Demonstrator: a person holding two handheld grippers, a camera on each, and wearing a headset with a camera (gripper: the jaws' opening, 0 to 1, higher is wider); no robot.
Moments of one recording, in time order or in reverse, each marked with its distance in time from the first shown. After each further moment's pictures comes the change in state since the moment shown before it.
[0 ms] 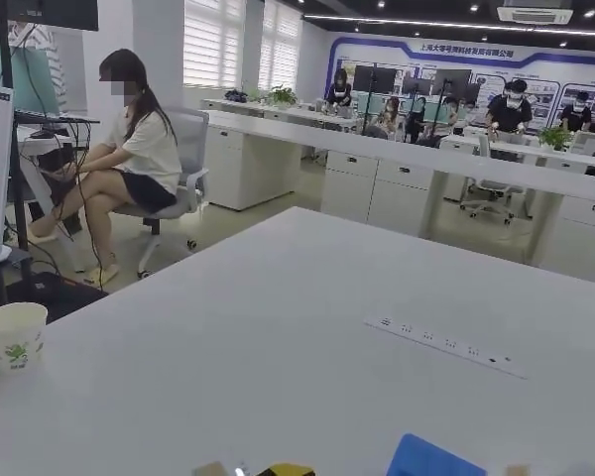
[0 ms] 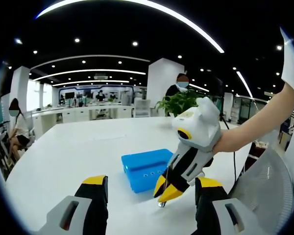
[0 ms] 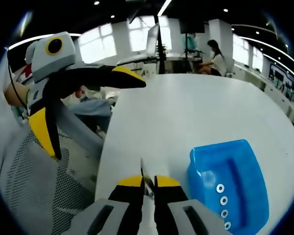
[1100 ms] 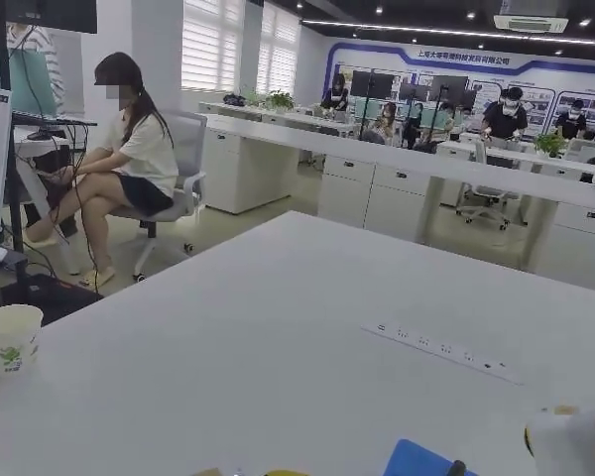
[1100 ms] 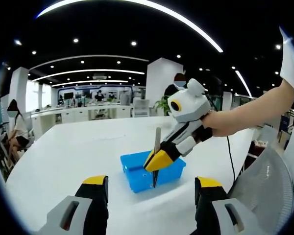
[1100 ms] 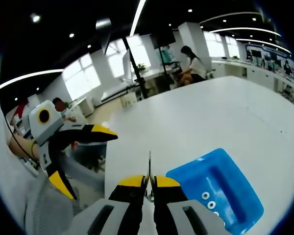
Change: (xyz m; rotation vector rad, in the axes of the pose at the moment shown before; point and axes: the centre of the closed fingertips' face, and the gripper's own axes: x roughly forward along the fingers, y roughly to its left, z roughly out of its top) left arm 0.000 -0.002 -0.001 0.007 0.005 -0.009; right arm -0.046 -0.039 0.050 0.292 -0.216 -0.015
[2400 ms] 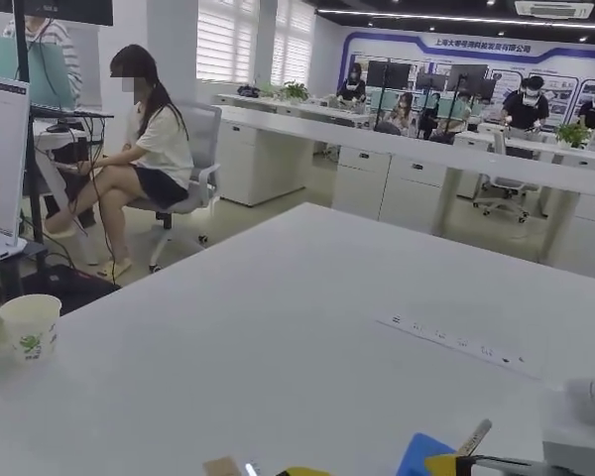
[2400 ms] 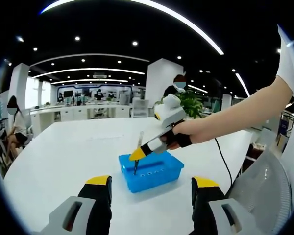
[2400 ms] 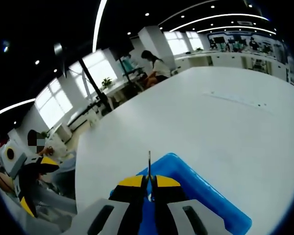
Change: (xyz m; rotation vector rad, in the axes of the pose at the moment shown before) left arm 0.000 -0.001 0.001 -0.025 -0.005 -0.015; right arm 0.020 -0.096 0.000 0.240 -0.070 -0.195
